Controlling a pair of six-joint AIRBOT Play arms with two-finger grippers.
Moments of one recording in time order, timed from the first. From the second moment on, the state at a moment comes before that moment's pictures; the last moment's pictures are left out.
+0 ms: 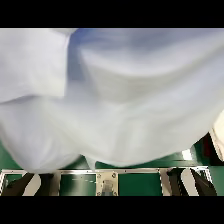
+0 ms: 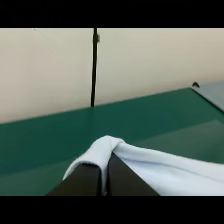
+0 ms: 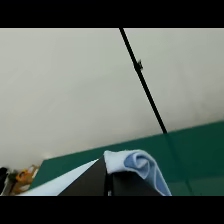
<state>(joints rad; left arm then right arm) 0.35 -0.83 1.77 0.72 -1.27 -1.23 -0.68 -0.71 1.54 -0.55 1.15 1.46</state>
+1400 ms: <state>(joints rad) 0.18 -1.65 1.37 0.72 -1.04 -1.06 -0.32 -1.63 1.26 -0.70 0.91 1.30</state>
